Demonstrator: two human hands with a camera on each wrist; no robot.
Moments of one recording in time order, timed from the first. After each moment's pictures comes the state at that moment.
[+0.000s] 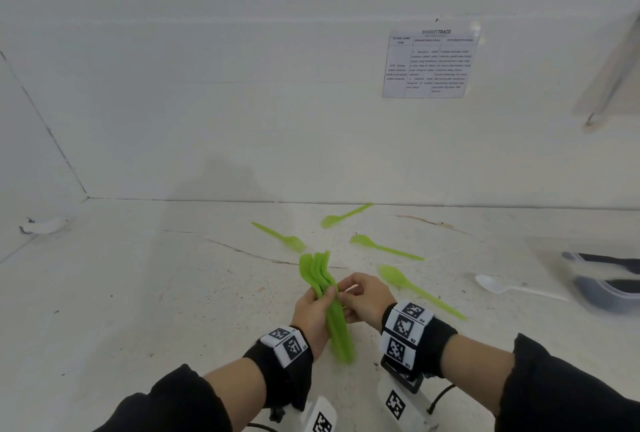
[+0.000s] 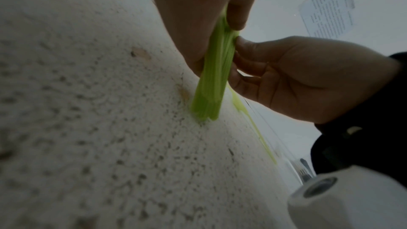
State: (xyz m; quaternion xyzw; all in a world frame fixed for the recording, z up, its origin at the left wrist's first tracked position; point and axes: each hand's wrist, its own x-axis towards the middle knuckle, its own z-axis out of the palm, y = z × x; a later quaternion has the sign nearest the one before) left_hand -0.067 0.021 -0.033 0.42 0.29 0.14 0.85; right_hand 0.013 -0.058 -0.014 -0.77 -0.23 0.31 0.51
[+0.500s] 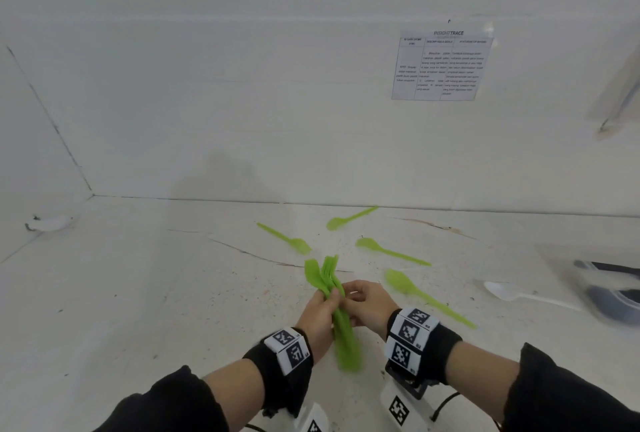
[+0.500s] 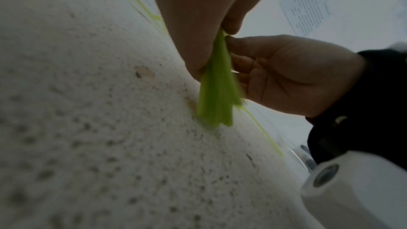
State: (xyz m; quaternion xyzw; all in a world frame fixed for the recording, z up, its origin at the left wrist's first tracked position) left_hand -0.066 0.027 -0.032 0.48 0.28 0.11 0.82; right_hand 0.013 -0.051 -0.020 -0.74 -0.25 0.35 0.51
